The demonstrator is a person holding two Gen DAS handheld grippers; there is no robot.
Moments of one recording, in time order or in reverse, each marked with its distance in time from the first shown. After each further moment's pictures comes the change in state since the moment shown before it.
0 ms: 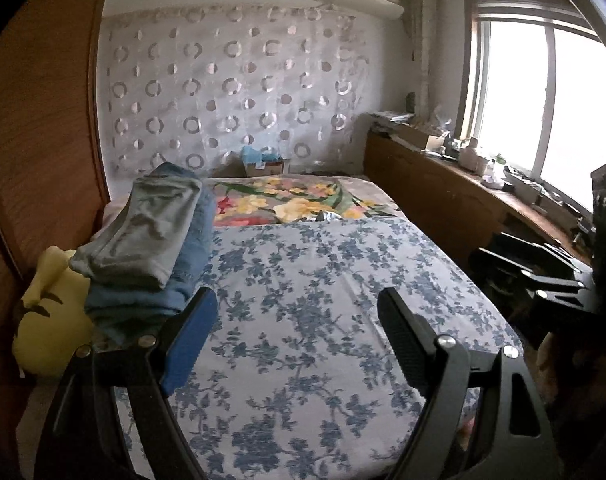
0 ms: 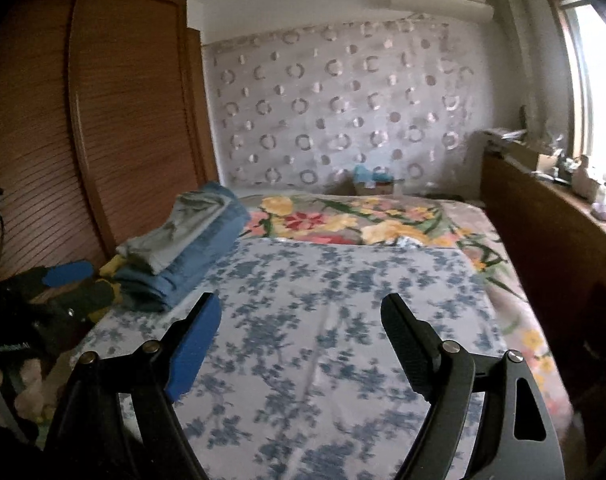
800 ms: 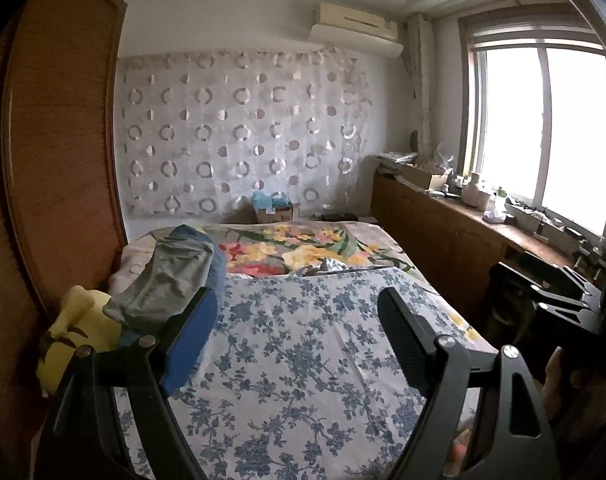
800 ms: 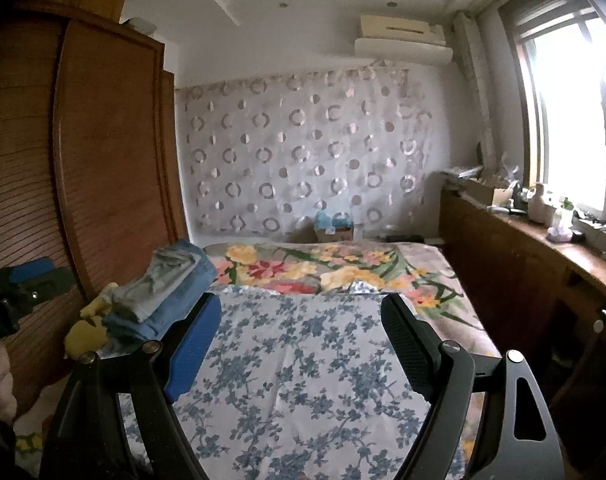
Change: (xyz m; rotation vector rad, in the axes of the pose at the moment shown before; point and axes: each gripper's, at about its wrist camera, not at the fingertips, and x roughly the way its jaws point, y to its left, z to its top) left arm -0.075 -0.023 0.039 0.008 -0.153 0.053; right arm -0.042 0.035 -0.002 0.015 -0.160 -0.131
